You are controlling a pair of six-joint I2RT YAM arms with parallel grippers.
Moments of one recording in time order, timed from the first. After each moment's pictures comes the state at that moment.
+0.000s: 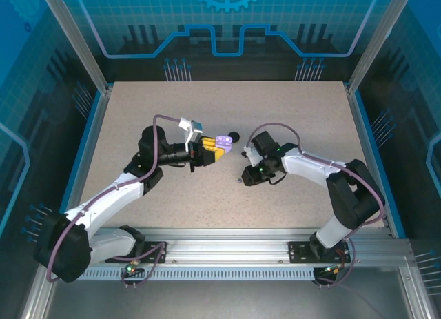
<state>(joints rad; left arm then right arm) -0.44 1.16 0.71 0.39 0.88 -0.27 0.56 1.62 0.94 -0.58 -0.32 0.19</state>
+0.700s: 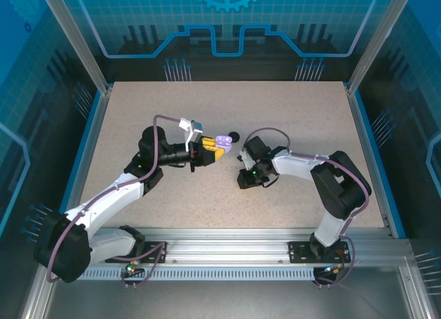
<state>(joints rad) -0.44 1.16 0.71 0.39 0.87 -0.27 0.60 1.73 0.94 -0.48 -0.31 0.30</state>
